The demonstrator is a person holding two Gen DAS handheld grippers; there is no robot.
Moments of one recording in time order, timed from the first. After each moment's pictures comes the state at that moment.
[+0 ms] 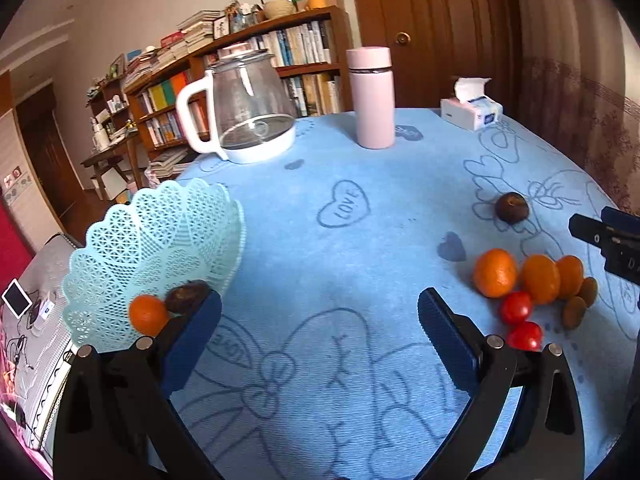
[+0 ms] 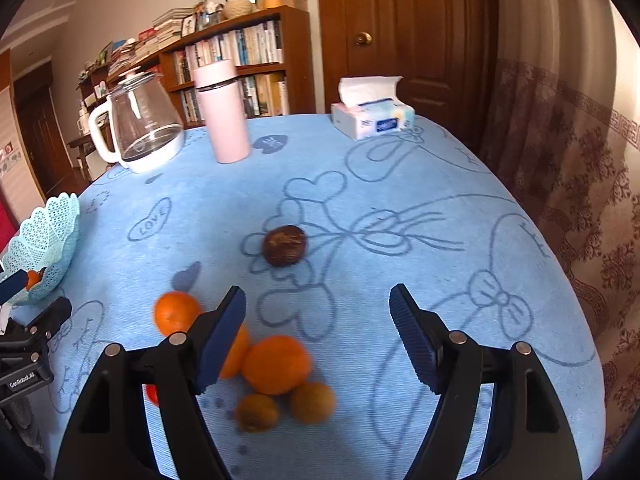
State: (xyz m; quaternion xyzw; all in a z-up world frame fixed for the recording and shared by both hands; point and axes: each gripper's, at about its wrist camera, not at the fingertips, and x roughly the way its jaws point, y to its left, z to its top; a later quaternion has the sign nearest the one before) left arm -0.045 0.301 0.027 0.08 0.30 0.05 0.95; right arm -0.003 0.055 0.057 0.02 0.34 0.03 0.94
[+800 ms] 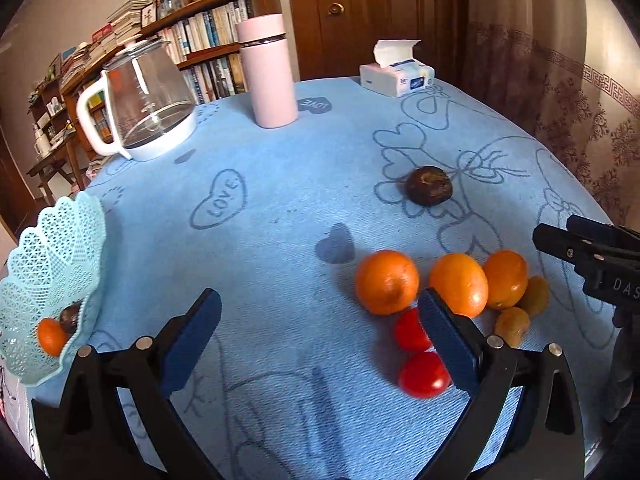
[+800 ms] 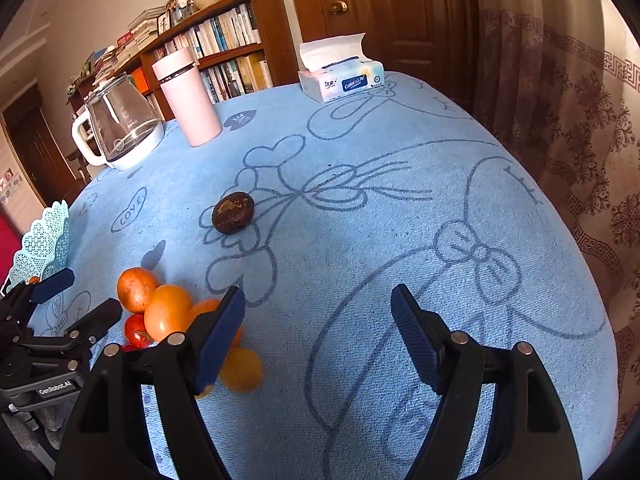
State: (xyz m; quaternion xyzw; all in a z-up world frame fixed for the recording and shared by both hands) left arm -0.006 0.226 0.007 0.09 0.35 -0.05 0.93; right arm -0.002 0.007 0.032 0.08 0.39 0.04 0.92
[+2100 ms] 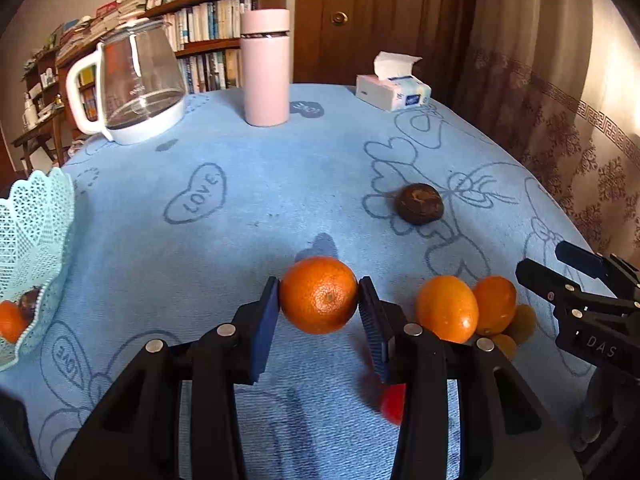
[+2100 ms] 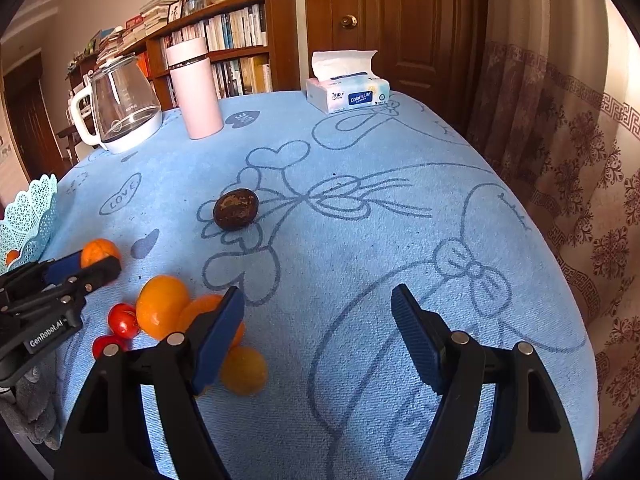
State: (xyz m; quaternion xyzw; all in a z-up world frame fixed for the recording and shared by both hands) left arm 0.005 0.238 0.001 0.02 0.33 -0.07 0.94; right arm -0.008 0.027 0.033 0.02 0.37 0.02 0.93
